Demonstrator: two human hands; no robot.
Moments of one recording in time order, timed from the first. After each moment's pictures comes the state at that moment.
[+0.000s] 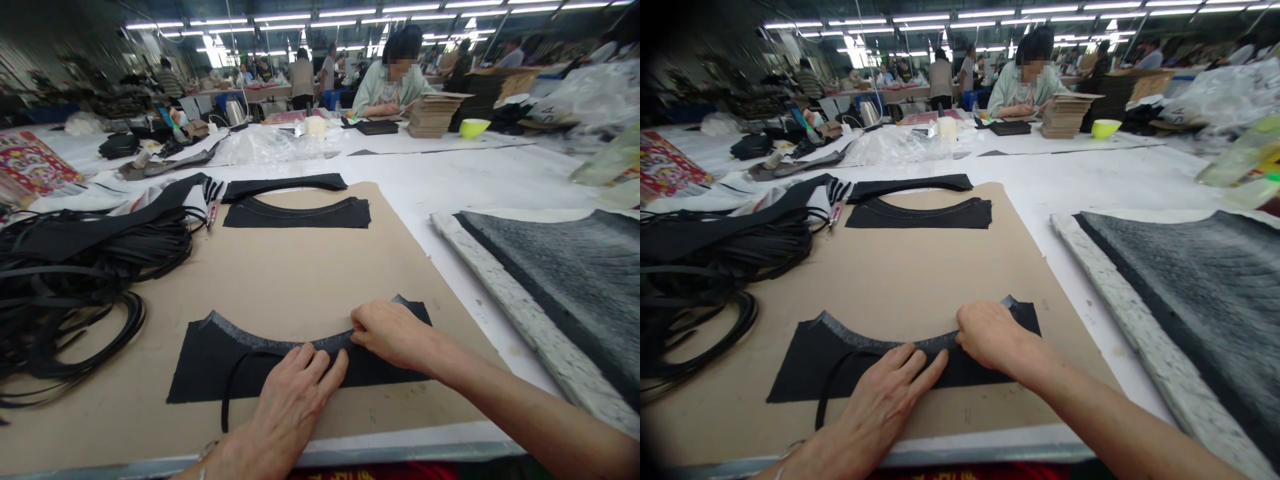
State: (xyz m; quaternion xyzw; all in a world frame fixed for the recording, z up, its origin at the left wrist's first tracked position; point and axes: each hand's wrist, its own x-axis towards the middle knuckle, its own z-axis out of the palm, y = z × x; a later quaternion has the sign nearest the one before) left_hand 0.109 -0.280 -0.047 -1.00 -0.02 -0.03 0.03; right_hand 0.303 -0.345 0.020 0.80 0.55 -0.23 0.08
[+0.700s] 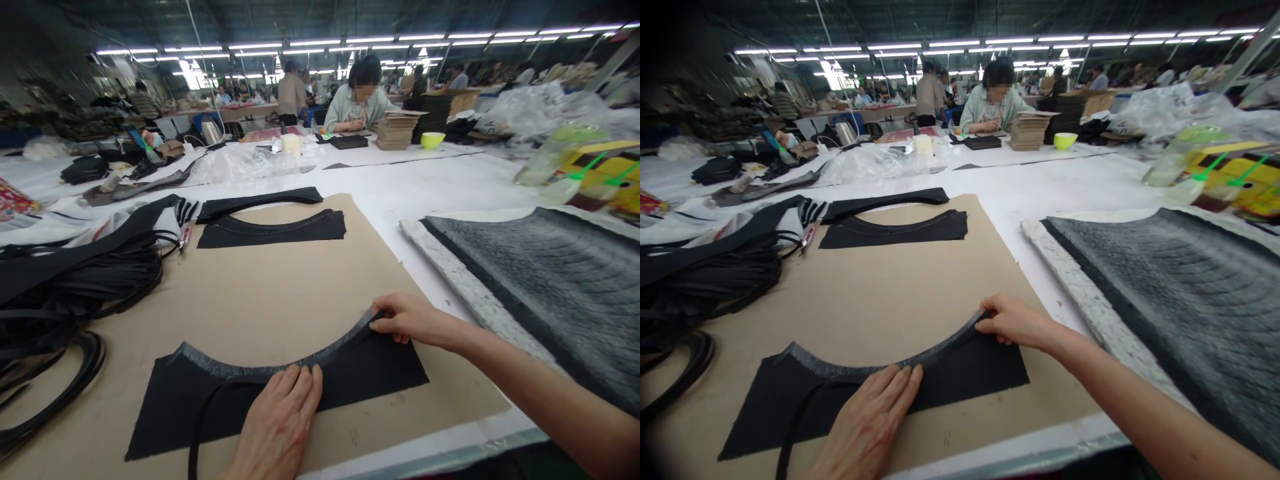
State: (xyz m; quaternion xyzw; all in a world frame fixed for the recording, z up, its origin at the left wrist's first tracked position) left_hand 0.114 -0.283 -0.057 -1.00 -0.02 -0.09 0.03; right_hand 0.384 -0.394 0.000 0.82 0.41 -0.38 -0.15
